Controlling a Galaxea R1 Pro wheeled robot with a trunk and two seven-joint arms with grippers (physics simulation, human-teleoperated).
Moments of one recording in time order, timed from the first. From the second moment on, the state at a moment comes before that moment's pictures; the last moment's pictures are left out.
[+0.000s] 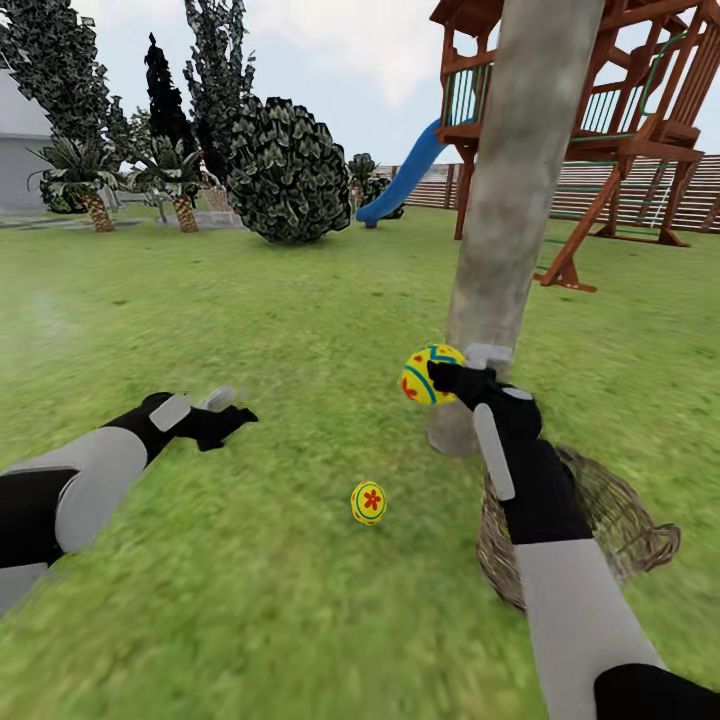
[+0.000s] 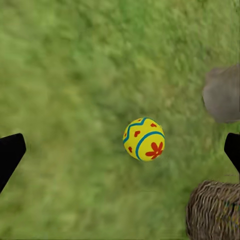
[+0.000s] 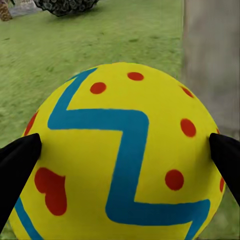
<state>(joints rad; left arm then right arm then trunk) -1.35 0.17 0.00 -0.05 0.59 0.65 -0.02 -0.85 0.11 0.05 -1.35 -0.16 0.67 -0.14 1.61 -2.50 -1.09</state>
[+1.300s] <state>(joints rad) -0.97 0.28 0.01 -0.02 0.43 0.25 -0.89 -0.70 0.12 0.15 -0.55 -0.09 -0.02 -0.41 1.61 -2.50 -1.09</state>
